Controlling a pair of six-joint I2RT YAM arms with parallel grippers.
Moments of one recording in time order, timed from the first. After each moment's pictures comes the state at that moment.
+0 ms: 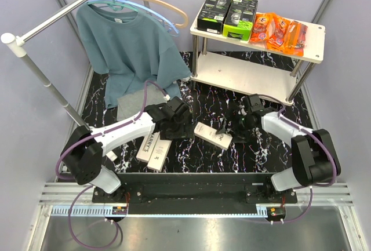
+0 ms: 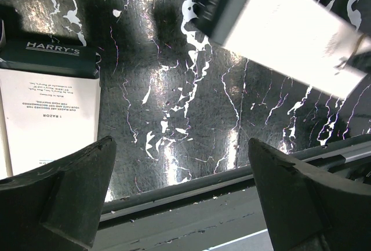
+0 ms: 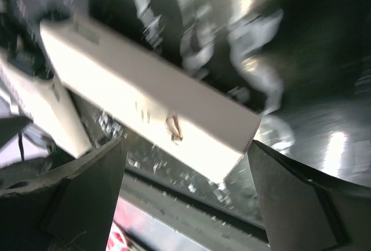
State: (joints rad) left arm -0.82 1.52 1.07 -0.68 -0.02 -0.82; right arm 0.27 1.47 0.77 -0.45 -0.42 0.64
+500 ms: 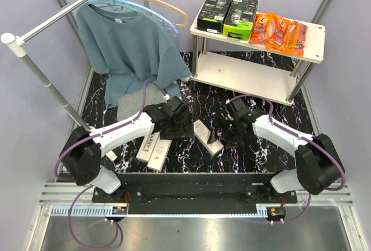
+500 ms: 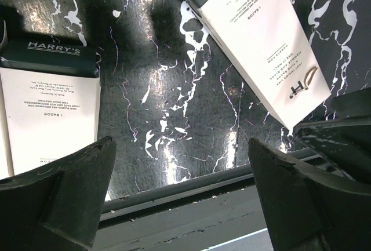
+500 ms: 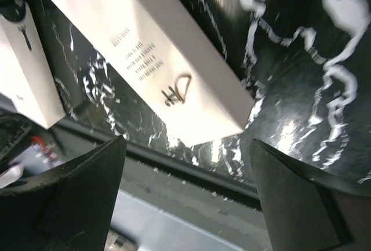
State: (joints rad) left arm -0.82 1.51 1.07 -0.68 -0.02 -0.82; right arm 0.54 1.40 0.81 -0.57 -0.32 0.69
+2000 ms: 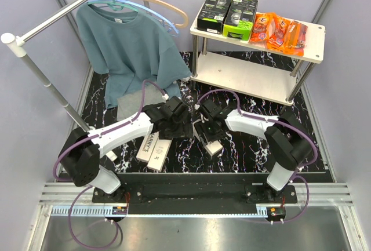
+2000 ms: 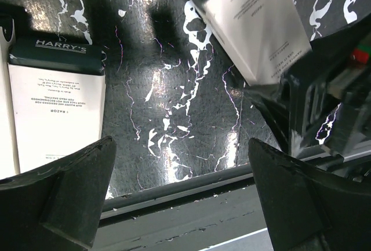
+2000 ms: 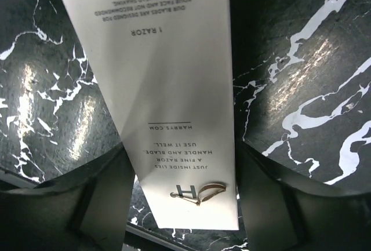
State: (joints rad) left arm -0.81 1.49 1.07 -0.69 -0.03 -0.82; right arm 0.74 1.71 1.02 -0.53 -0.07 0.28
